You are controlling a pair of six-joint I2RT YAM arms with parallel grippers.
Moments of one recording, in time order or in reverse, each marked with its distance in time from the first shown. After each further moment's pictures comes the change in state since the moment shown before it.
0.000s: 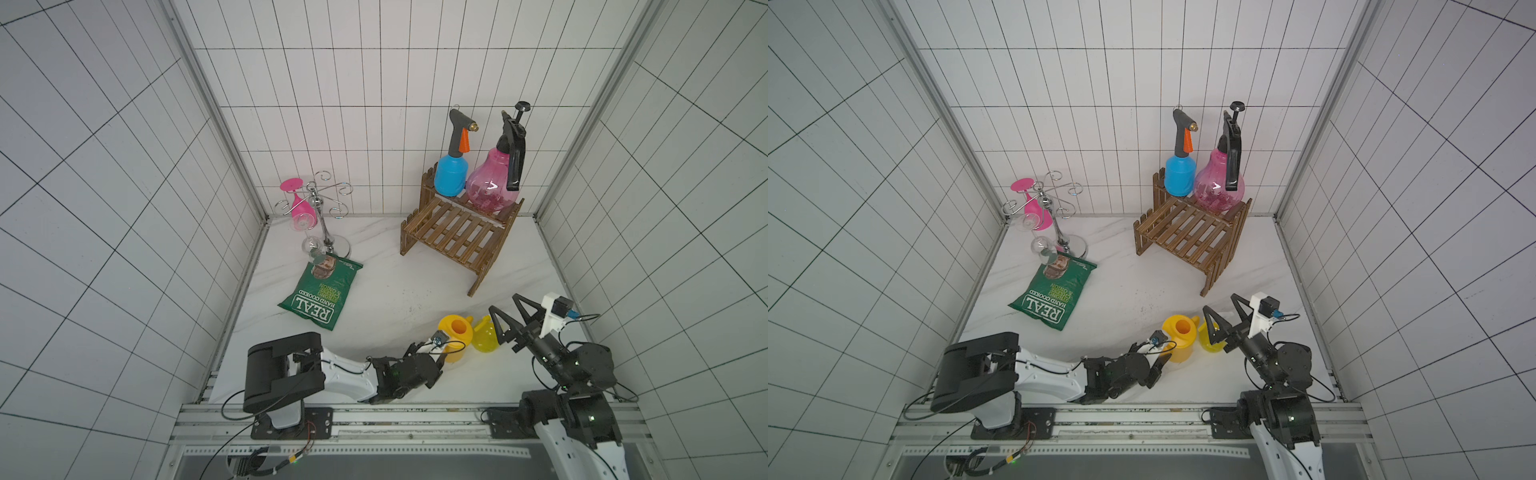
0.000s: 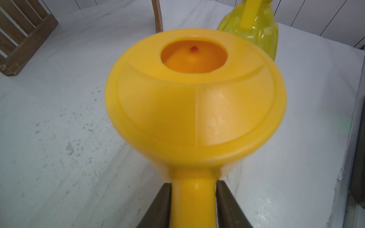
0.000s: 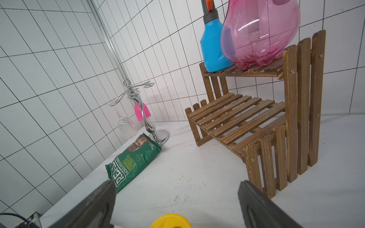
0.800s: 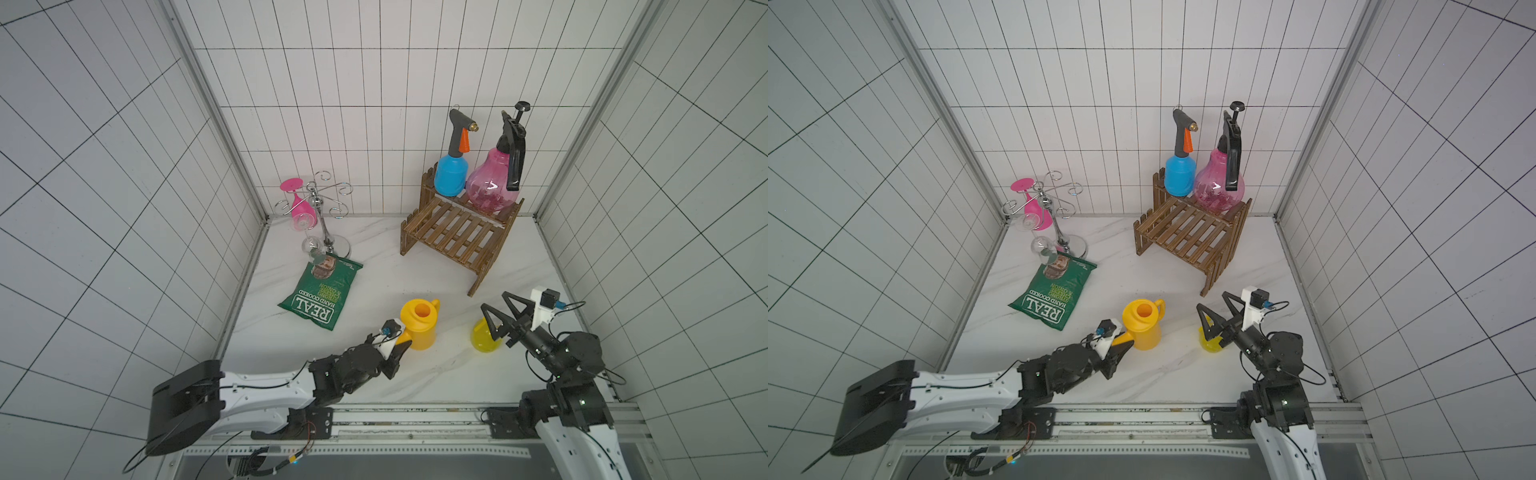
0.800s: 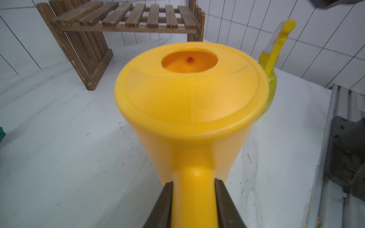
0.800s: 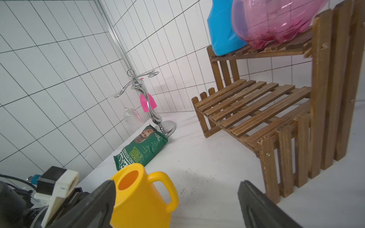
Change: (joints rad) left arm 0.172 -0.717 -0.388 -0.066 0.133 0.082; right arm 0.002 0.168 -0.058 0.161 -0.127 0.041
